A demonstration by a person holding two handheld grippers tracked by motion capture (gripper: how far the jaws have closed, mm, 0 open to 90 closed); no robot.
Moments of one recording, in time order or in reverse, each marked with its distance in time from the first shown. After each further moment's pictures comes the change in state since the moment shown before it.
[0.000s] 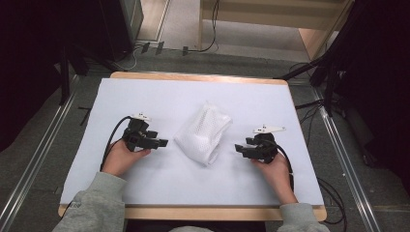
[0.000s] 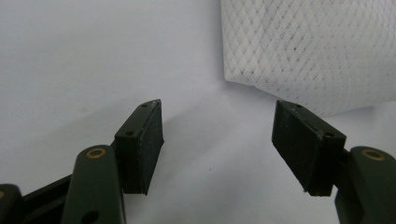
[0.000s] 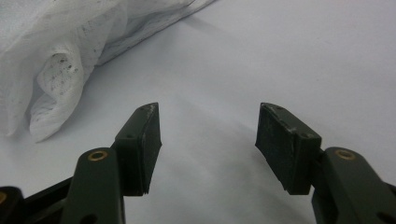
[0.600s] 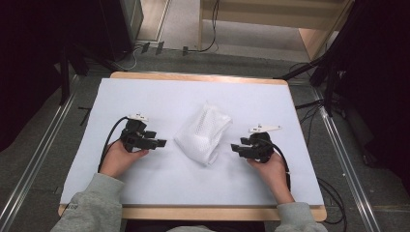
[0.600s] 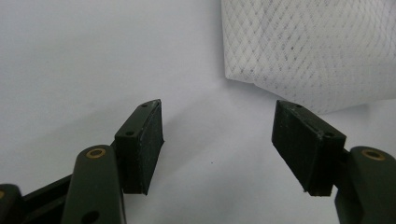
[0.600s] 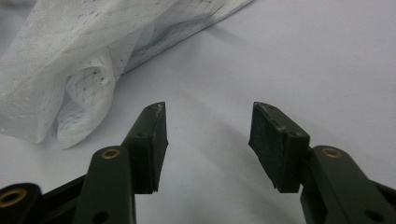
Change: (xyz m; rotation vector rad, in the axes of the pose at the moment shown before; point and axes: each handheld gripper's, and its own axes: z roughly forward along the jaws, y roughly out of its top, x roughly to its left) left arm 0.003 -0.003 -0.007 -0.019 -0.008 -0.004; right arm 0.013 0.008 0.003 0.006 0.028 -0.020
